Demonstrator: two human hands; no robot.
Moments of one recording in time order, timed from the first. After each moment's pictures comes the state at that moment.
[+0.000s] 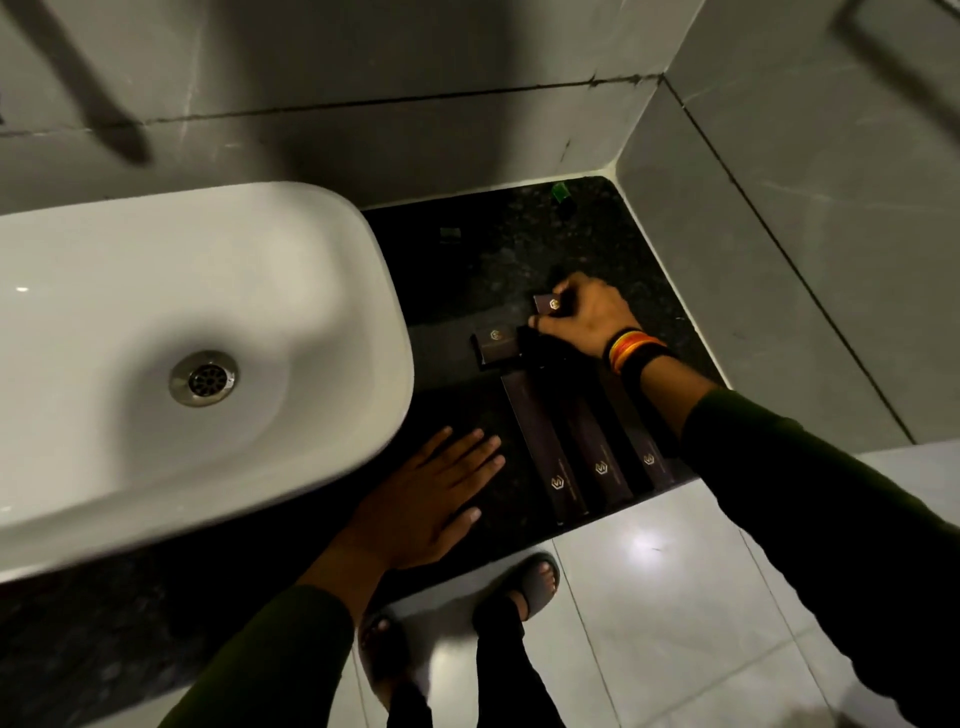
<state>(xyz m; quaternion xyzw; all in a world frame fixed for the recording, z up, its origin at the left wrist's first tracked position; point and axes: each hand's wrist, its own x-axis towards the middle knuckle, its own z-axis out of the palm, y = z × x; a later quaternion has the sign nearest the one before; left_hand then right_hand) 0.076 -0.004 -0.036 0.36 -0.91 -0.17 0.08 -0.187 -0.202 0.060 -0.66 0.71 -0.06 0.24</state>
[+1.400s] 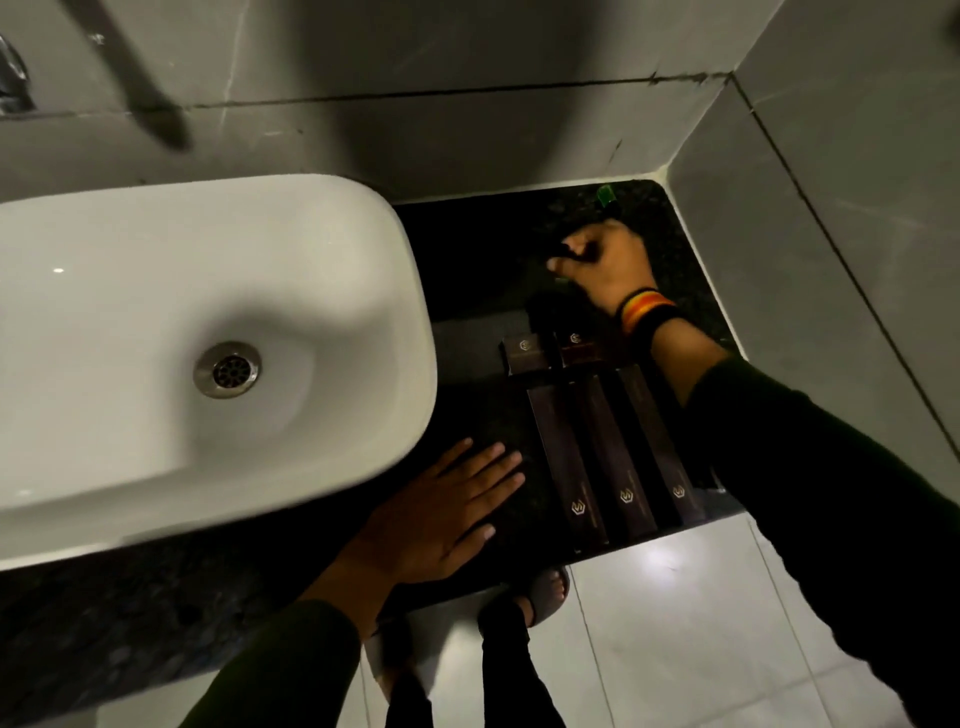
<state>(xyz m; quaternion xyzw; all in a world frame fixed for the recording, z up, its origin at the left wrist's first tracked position) 0.074 -0.003 -0.040 0.37 -0.92 -0.15 0.06 -0.162 -0.277 0.056 -0.68 0.66 -0.22 0.23</state>
